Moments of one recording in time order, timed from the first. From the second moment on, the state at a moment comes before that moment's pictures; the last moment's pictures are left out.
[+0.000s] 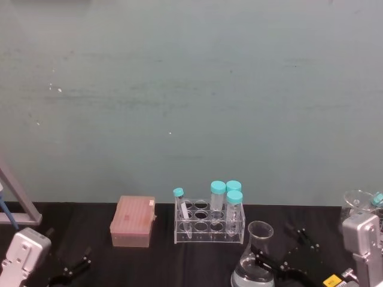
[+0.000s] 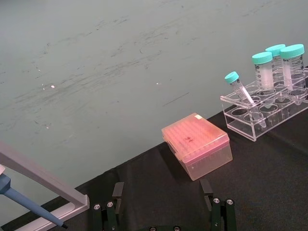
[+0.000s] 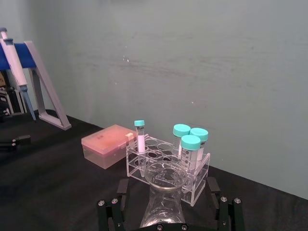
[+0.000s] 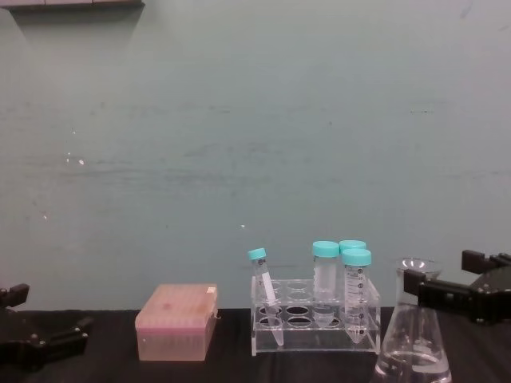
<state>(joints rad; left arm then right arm) -0.20 0.60 0.45 -1.41 -0.25 -0.12 0.03 0.14 0.48 -0.33 -1.55 0.41 -0.05 0.26</state>
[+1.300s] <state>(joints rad) -0.20 0.60 0.45 -1.41 -0.25 -0.12 0.03 0.27 0.34 -0.33 -1.34 0.28 -0.05 0.33</state>
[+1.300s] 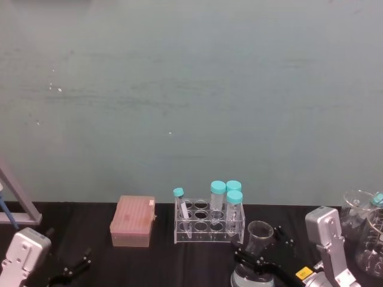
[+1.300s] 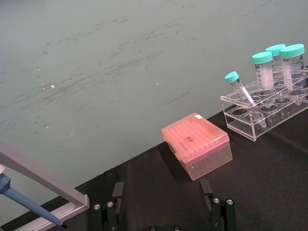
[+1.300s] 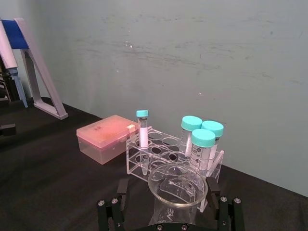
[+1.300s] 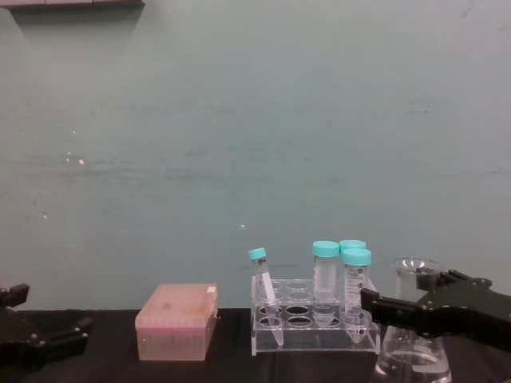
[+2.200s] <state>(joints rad) -0.20 0.60 0.45 -1.41 -0.25 -0.12 0.03 0.27 0.33 -0.33 -1.34 0.27 -0.06 0.33</state>
